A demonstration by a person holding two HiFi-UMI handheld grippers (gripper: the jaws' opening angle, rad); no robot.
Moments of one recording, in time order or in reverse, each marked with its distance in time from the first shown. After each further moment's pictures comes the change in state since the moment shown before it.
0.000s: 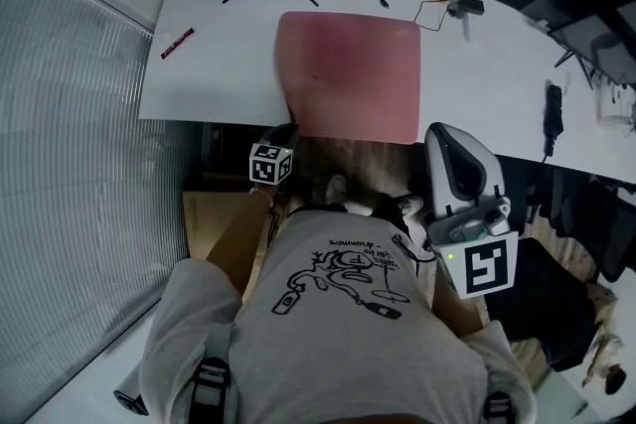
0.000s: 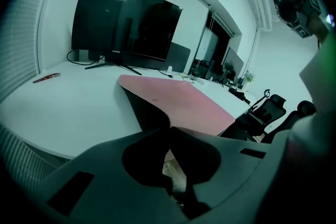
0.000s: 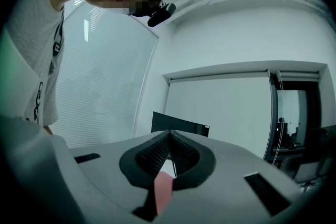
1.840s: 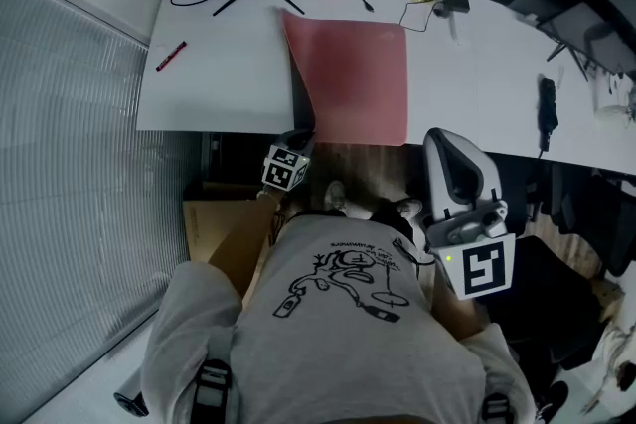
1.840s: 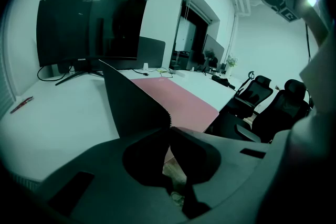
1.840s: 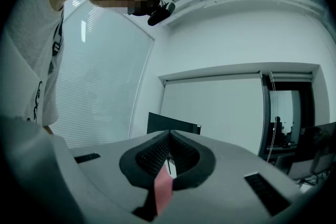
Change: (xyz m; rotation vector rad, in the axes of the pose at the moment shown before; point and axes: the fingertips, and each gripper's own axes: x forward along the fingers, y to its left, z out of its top) left arm 0.026 -0.081 0.013 0.204 0.070 -0.106; right arm -0.036 -0.031 -0.002 0.018 -0.019 -0.039
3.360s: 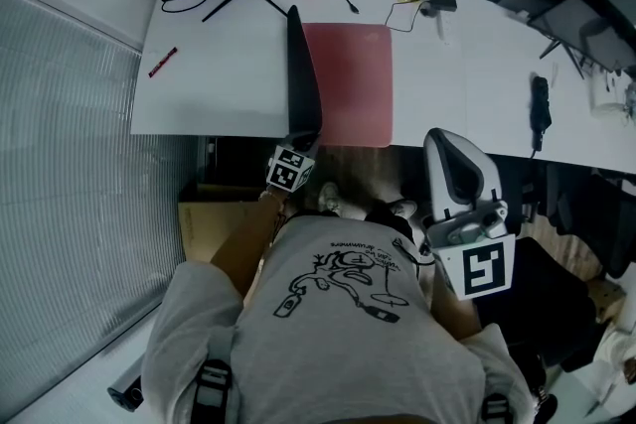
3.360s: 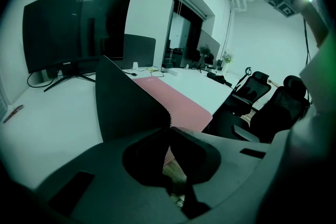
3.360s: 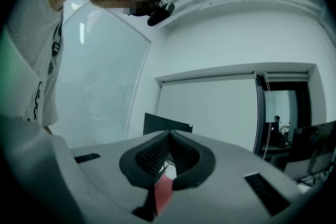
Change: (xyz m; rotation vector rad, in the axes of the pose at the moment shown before) left arm 0.035 -0.050 0.020 0.043 0.026 -0.020; right arm -0.029 -0.049 -0.001 0.007 -0.011 -0.013
